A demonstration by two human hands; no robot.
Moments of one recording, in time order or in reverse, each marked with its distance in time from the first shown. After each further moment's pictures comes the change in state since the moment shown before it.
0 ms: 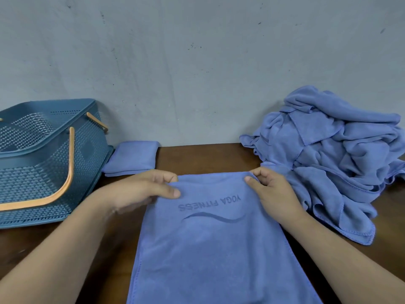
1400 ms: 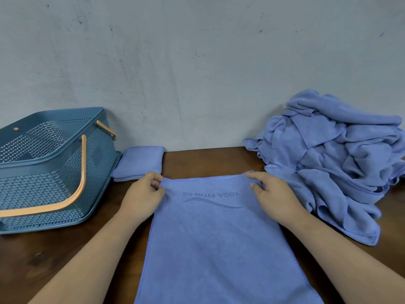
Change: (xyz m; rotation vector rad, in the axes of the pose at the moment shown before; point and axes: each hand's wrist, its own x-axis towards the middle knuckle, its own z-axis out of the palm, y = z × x) left_hand 0.021 -0.060 -0.015 0.555 0.870 -0.042; right_hand 0.012 0.006 0.002 -0.364 -0.025 -0.026
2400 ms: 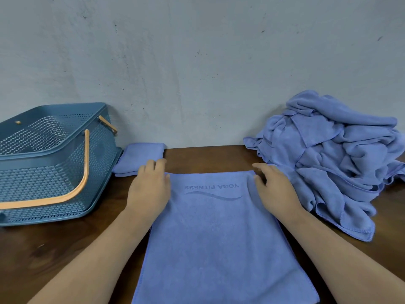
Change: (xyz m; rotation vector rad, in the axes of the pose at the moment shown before) left_hand -0.003 0.013 0.018 0.463 0.268 0.298; right_hand 0.008 0.016 0.007 -0.162 0.165 -0.084
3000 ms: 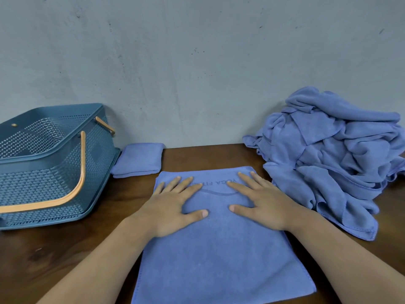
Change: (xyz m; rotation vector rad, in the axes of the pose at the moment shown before) left_hand -0.022 0.024 -0.008 -0.036 -0.670 0.258; right_hand -0.017 -0.024 -0.017 -0.334 -0.615 -0.183
